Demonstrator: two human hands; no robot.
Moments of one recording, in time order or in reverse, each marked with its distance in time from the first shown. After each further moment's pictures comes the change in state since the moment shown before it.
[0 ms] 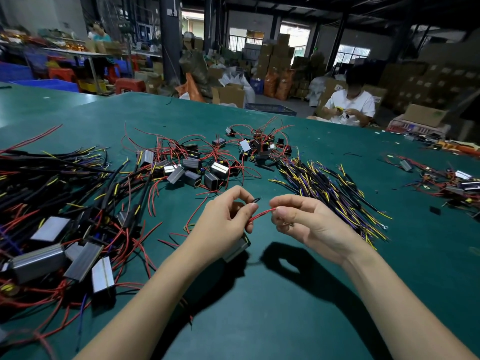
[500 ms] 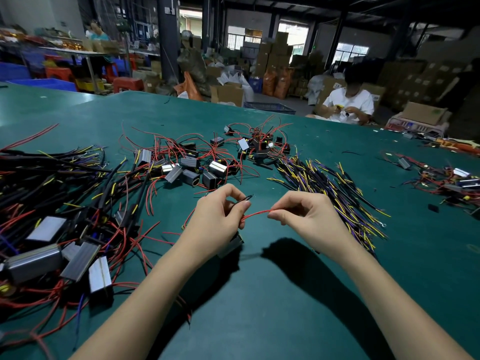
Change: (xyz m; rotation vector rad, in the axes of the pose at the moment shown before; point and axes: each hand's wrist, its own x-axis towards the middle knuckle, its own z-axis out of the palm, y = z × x) left_hand 0.001 0.000 -0.003 0.064 0.083 -0.064; right_hand 0.000 0.001 0.002 -0.796 0.188 -0.376
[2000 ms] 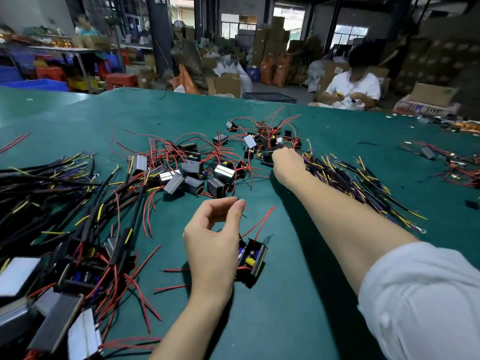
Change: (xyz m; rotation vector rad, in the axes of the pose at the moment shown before) left_hand 0.008 -0.024 0.016 -0.381 0.522 -0.091; right_hand 0.193 0.107 0.033 -1.232 -0.088 0.263
